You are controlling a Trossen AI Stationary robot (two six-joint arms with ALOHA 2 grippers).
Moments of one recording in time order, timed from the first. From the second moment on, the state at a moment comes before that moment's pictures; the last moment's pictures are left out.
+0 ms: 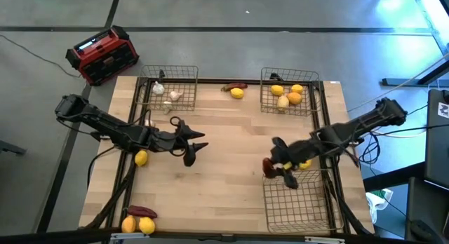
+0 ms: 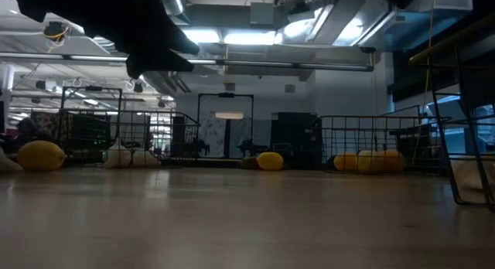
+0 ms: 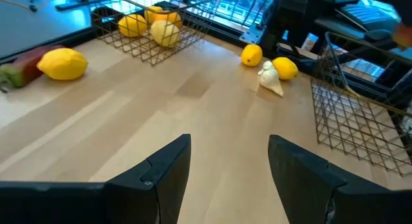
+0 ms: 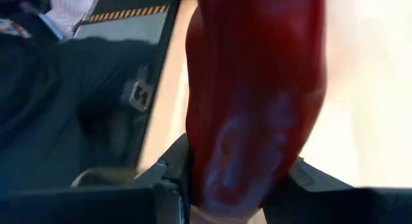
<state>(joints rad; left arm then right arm) -0.25 1.17 0.52 0.24 -0.54 -0.47 0.46 1.19 1.06 -0.56 0.01 0.41</state>
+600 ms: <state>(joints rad) -0.18 1.17 0.52 0.24 -0.57 -0.47 0.75 1.30 1.06 -0.77 0.10 0.81</state>
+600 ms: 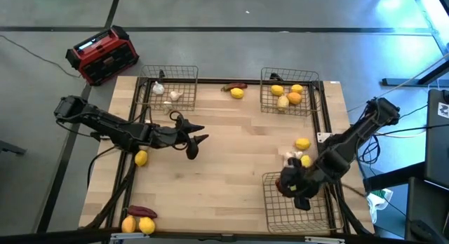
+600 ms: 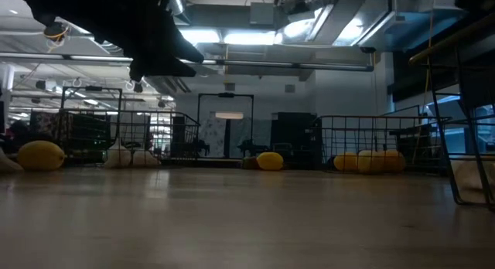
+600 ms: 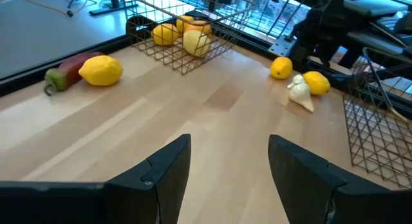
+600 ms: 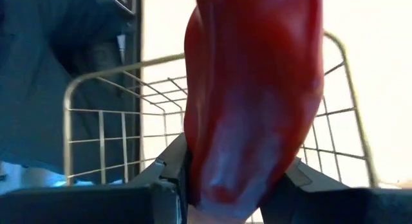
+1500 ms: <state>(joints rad) -0.18 1.17 0.52 0.24 -0.57 -0.42 0.80 1.71 1.06 -0.90 0.02 0.83</state>
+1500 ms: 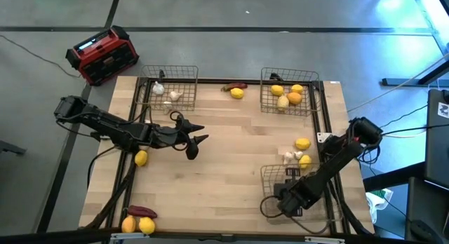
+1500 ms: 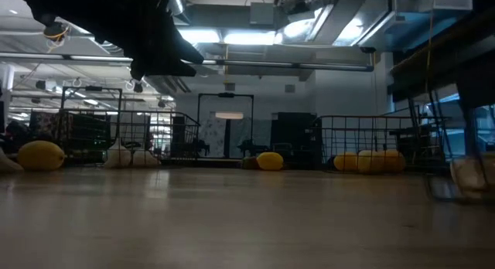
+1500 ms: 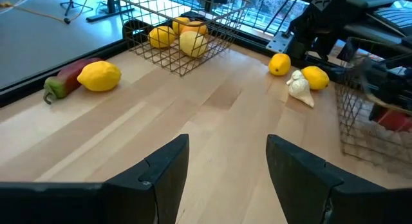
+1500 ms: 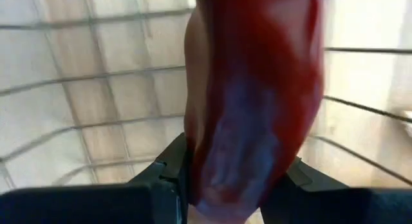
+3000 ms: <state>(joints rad) -0.18 1.17 0.52 0.24 -0.57 -0.42 0.80 1.68 1.30 -1.24 0.08 0.69</state>
